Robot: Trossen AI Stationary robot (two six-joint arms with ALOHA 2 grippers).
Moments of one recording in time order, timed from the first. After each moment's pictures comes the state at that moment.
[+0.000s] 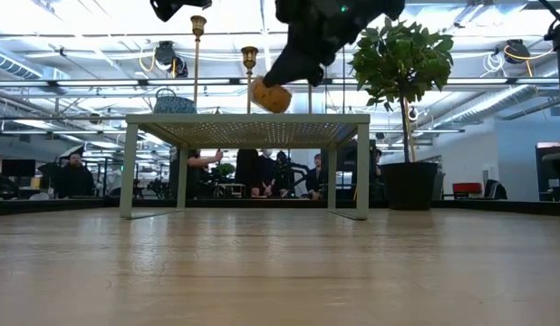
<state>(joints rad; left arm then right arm) -0.18 1.18 1.13 -0.55 -0.16 -0.18 -0.06 1.65 1.28 -0.28 -0.08 0.04</state>
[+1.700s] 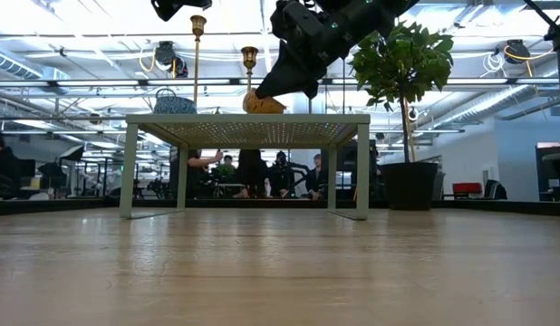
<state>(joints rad) -0.18 1.18 1.13 -0.55 -0.16 -0.16 -0.11 1.68 1.25 -0.17 -0.08 0.07</state>
